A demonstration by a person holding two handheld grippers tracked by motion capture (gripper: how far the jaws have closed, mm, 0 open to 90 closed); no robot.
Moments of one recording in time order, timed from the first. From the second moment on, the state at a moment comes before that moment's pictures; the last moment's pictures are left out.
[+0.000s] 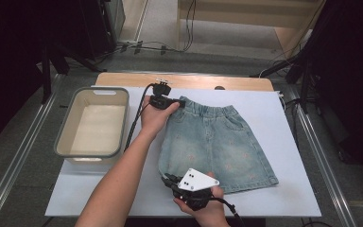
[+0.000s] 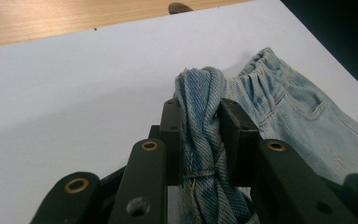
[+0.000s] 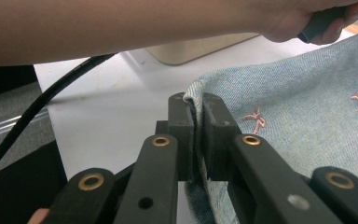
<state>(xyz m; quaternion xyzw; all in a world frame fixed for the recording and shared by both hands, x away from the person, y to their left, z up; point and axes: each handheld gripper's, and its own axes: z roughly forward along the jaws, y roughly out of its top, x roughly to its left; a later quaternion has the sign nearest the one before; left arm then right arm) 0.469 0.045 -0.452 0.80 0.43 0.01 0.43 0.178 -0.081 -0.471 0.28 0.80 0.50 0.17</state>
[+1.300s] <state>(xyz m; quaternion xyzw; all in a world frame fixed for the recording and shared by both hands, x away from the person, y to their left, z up) 0.450 0.131 -0.405 0.77 0.49 0.06 0.40 0.166 -0.011 -0.436 0.23 0.80 0.52 0.19</state>
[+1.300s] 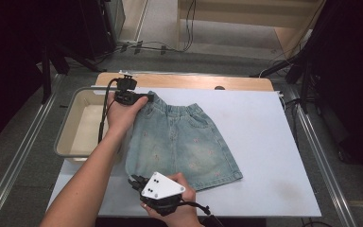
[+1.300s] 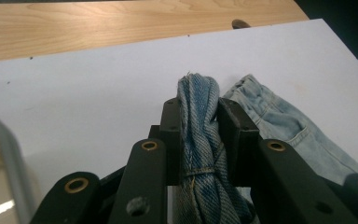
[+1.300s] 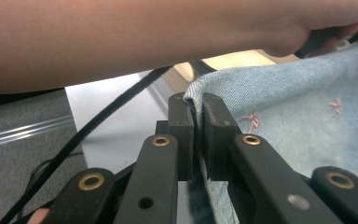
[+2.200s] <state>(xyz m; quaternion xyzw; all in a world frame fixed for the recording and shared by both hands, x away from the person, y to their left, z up) 0.451 0.057 -0.416 0.77 0.46 0.05 0.44 0.147 -0.104 -0.440 0.30 0.76 0.53 0.22</state>
